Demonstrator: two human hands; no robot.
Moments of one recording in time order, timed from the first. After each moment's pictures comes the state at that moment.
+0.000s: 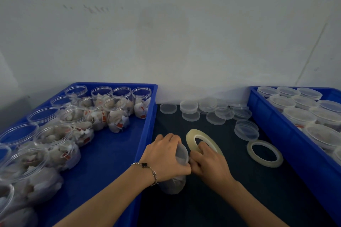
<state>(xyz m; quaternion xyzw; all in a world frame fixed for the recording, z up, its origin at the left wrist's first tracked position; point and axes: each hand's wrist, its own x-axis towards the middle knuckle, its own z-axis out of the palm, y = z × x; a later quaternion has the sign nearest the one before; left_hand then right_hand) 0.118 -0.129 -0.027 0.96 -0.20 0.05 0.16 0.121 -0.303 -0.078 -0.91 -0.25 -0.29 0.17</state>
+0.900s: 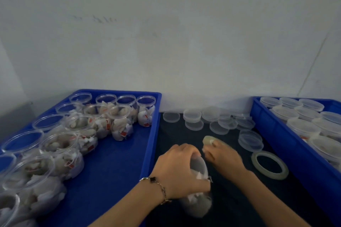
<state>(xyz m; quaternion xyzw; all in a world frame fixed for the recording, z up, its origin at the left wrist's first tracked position) 0.097 -0.134 -0.004 0.92 -0.25 0.04 0.30 0.179 -0.335 -0.072 -0.98 -0.14 -0.07 0.09</state>
